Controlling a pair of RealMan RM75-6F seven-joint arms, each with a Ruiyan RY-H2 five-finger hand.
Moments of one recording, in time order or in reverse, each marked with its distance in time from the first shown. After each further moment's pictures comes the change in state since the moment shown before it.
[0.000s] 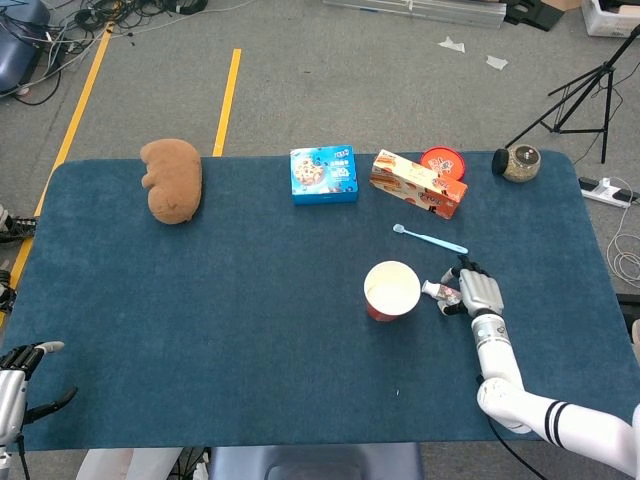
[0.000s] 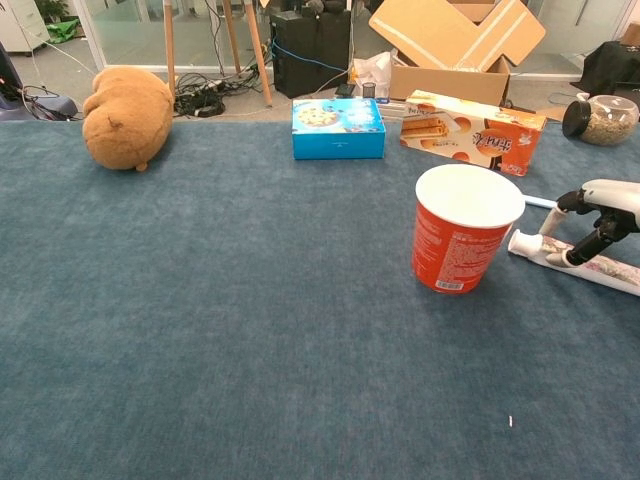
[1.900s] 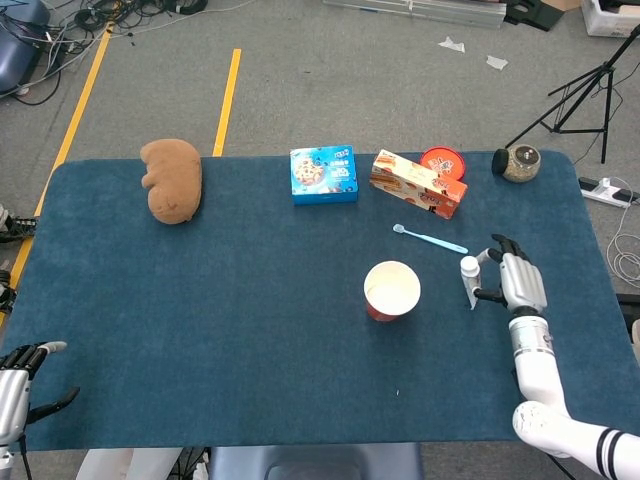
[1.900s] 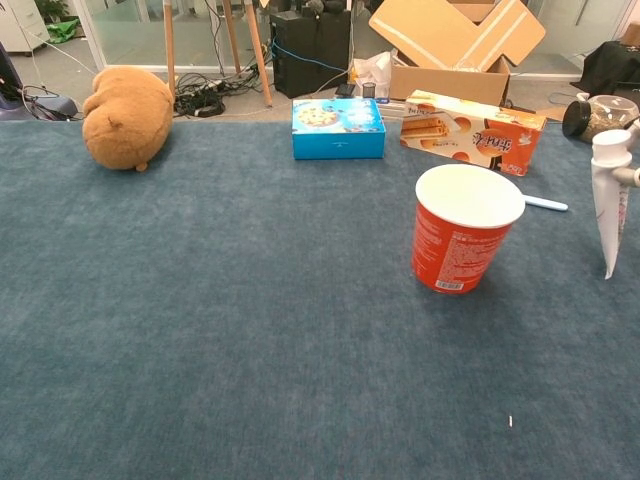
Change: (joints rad) left arm -0.001 0.004 -0.001 -0.022 0.006 -0.007 0.038; right arm -0.164 0.202 0.071 -0.254 -0.244 0.197 0.239
